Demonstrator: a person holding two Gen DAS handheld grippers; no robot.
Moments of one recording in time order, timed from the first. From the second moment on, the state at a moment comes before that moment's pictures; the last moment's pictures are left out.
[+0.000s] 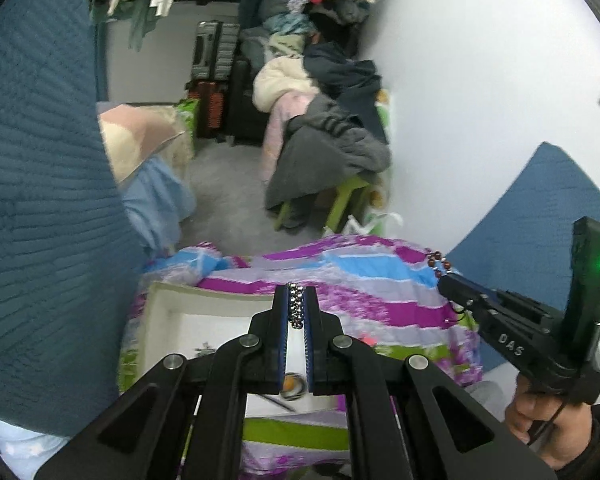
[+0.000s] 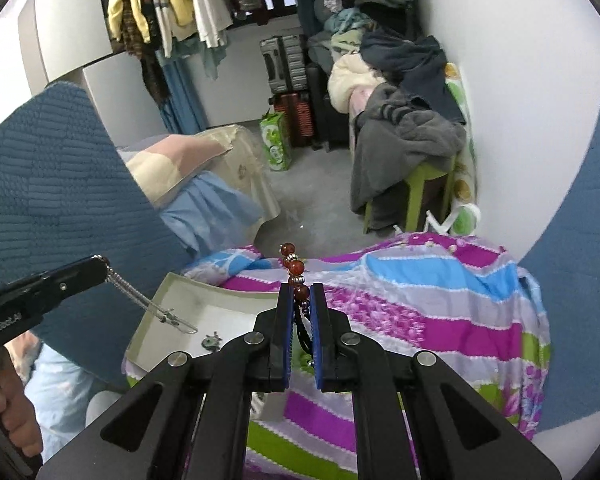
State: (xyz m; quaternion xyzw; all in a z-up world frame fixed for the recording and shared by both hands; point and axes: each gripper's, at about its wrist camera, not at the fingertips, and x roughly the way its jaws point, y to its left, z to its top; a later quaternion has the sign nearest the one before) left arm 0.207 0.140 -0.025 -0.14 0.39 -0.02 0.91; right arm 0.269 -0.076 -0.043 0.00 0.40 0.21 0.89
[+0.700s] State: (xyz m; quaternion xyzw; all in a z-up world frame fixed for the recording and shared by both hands) left arm 0.219 0.190 -0.172 -0.15 0.49 -0.03 0.86; right arm 0.266 -0.001 -0.152 -0.03 0.49 0.22 0.84
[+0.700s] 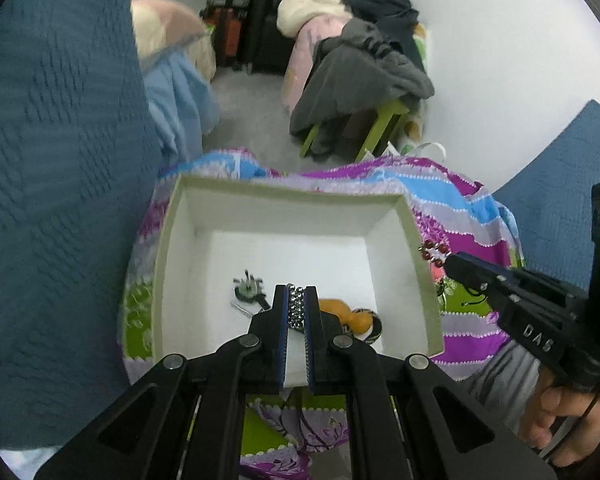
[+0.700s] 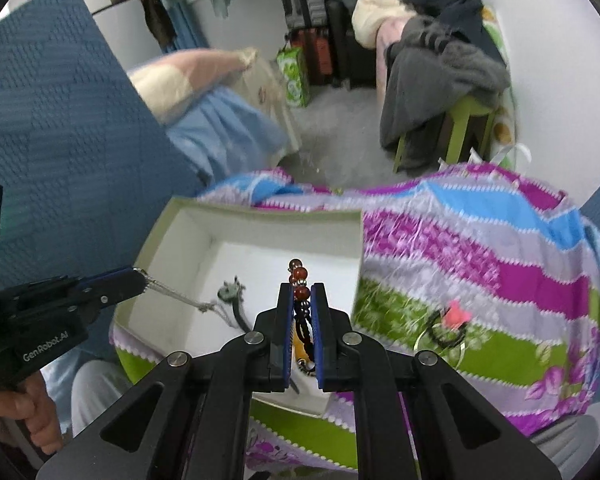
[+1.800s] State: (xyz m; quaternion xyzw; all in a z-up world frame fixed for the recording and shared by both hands) left arm 0.198 0.127 -0.083 -0.17 0.39 0.01 0.90; right arm 0.250 -0.062 -0.066 -0.03 0.39 0.29 0.87
